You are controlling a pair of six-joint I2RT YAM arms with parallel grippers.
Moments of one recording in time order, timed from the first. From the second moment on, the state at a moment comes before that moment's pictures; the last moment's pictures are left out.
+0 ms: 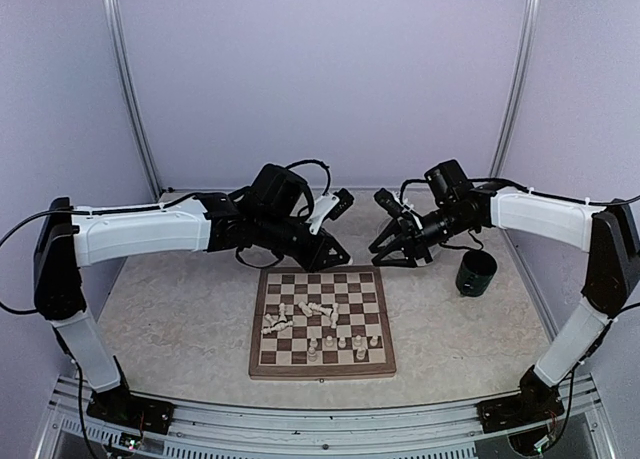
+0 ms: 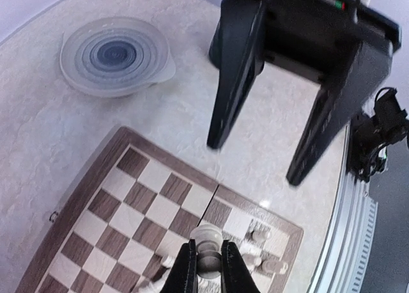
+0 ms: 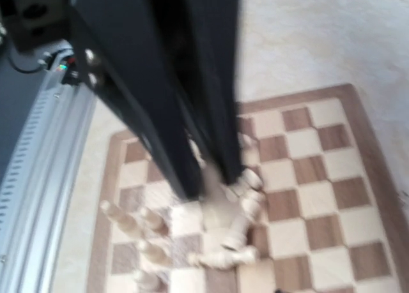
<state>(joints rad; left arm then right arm) -0.91 1.77 1.39 -0.23 0.32 -0.12 0.50 1.65 1.24 -0.52 -1.01 -0.58</state>
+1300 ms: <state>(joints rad) -1.05 1.85 1.33 -0.80 0.14 -0.02 0.46 1.61 1.19 -0.50 -0.84 -0.61</state>
